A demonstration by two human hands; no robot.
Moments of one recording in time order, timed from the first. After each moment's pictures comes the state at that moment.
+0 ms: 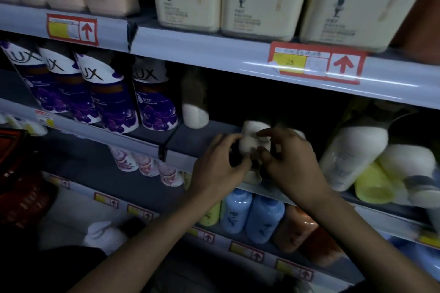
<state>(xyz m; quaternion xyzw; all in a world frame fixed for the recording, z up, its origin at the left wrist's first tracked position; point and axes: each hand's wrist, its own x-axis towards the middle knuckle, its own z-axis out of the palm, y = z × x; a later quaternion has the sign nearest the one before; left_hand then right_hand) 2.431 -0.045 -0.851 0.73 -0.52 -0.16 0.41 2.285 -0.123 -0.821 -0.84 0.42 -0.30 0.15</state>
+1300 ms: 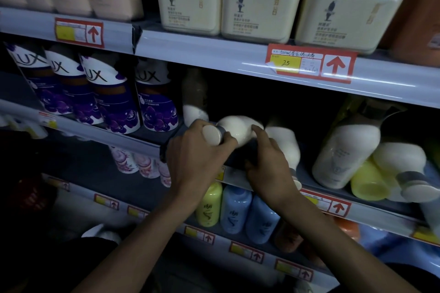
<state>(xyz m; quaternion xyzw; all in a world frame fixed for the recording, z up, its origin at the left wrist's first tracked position) 2.441 -0.030 -0.824 0.78 -0.38 0.04 0.50 2.308 -0.109 -0.855 -0.83 0.42 -0.30 0.22</state>
